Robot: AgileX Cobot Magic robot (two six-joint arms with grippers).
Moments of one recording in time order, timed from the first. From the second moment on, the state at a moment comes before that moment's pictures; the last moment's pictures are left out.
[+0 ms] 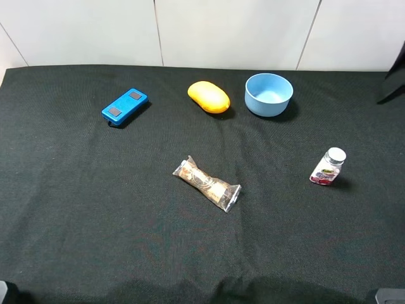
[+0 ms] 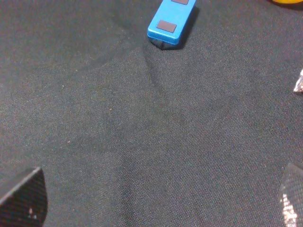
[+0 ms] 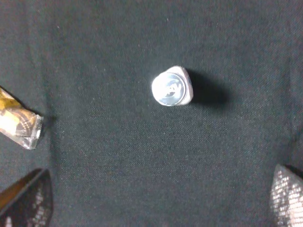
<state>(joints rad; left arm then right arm) -0.15 0.00 -0.49 0.00 1.06 0.08 0.02 1.17 -1.02 0.19 1.22 0.01</state>
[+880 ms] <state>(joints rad) -0.15 0.00 -0.49 0.00 1.06 0.08 0.08 1.54 -1.02 0.16 1.13 0.13</state>
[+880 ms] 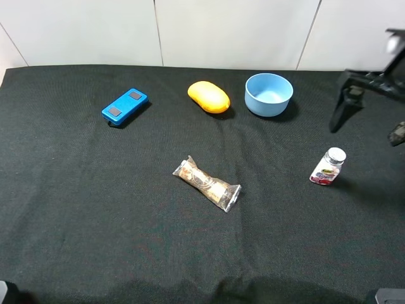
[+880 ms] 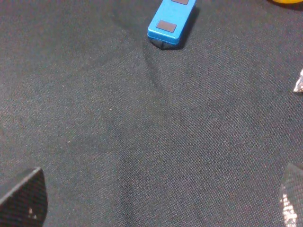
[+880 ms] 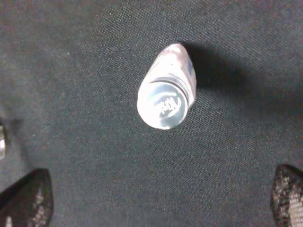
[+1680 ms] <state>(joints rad) -0.15 0.00 -0.49 0.00 1.06 0.08 0.10 1.74 -0.89 0.16 0.86 0.15</state>
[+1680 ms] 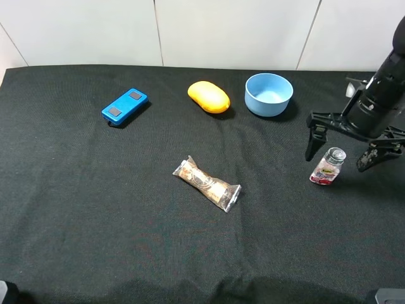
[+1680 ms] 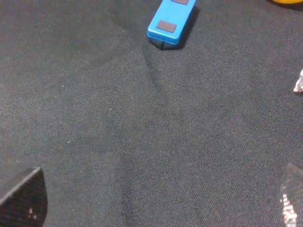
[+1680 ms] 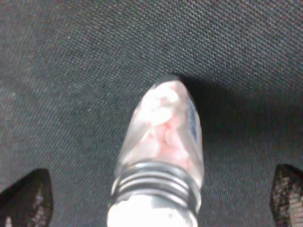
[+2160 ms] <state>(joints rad) -0.15 0.00 -0.49 0.00 1.06 0.08 0.10 1.79 -0.80 0.17 0.70 0.14</state>
